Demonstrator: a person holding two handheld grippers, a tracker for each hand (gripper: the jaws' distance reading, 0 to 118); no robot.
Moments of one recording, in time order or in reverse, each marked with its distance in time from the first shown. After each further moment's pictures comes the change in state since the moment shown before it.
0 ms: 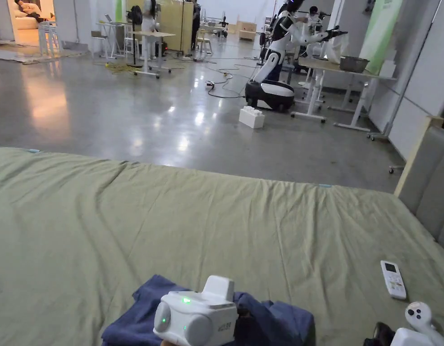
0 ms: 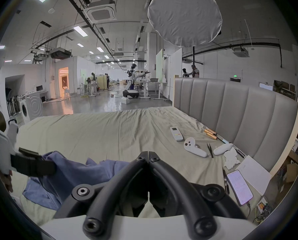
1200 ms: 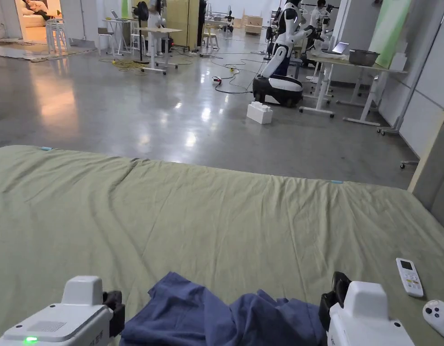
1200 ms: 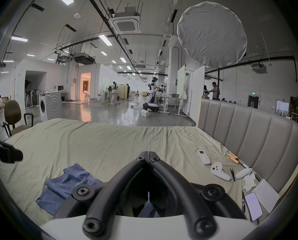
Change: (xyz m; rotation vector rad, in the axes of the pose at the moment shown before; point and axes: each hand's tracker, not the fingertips) left arm -0.150 -0.052 0.151 0.206 0.372 0.189; right arm -0.091 0.041 0.009 0.162 0.170 0.117
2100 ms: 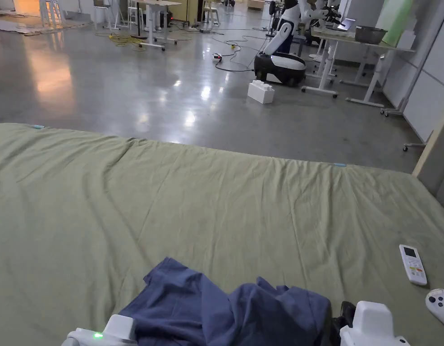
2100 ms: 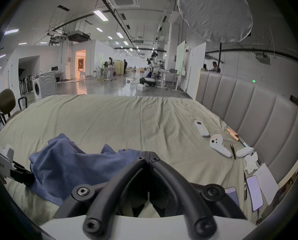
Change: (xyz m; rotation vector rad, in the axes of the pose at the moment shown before) left arm 0.034 -0.071 -0.112 -0.502 0.029 -0.193; right arm 0.030 -0.063 -0.048 -0.284 -0.012 -0.004
